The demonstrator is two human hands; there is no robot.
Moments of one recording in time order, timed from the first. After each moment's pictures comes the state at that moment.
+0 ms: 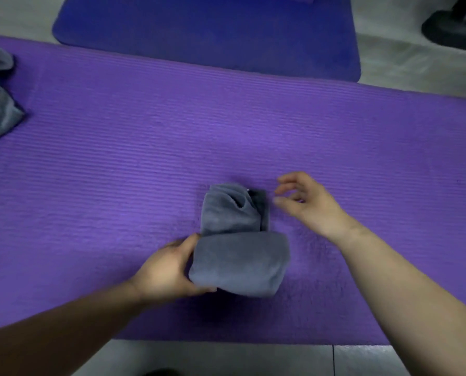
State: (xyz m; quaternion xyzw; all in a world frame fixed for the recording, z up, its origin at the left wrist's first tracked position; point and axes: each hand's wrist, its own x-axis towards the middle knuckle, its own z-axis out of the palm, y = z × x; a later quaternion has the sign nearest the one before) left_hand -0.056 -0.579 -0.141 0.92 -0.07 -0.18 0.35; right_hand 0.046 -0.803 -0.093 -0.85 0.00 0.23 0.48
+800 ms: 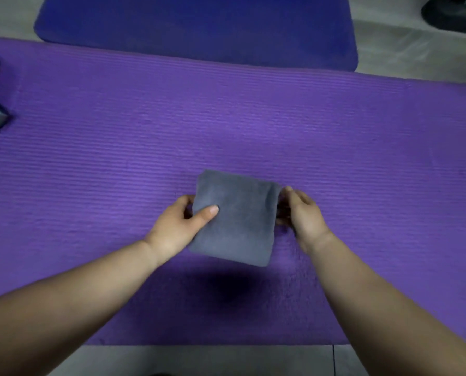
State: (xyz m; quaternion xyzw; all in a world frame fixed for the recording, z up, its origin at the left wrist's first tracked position) left_hand 0.005 -0.605 -0.138 0.80 0.15 -0.23 0.54; right_hand 0.040 -0.800 -0.149 -0.68 0.29 0.19 0.65
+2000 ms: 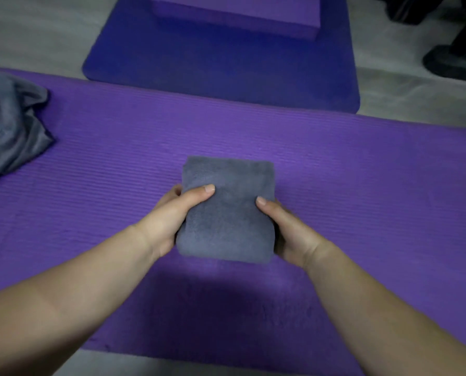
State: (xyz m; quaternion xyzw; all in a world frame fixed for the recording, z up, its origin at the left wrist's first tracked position) left_hand 0.034 -0.602 -0.070 0.56 0.27 -0.19 0.76; right_hand 0.053 -0.783 -0.076 -0.52 0.12 0.42 0.74
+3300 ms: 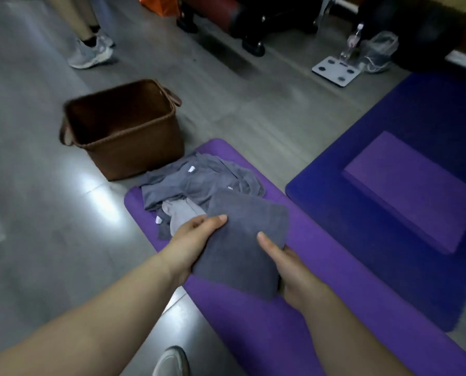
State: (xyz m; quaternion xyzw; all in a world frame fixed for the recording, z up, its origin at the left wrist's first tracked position) left_hand -0.105 -0.332 0.298 0.46 0.46 0.09 0.75; right_hand 0.001 -0.457 0.283 -0.58 -0.04 0.56 0.59
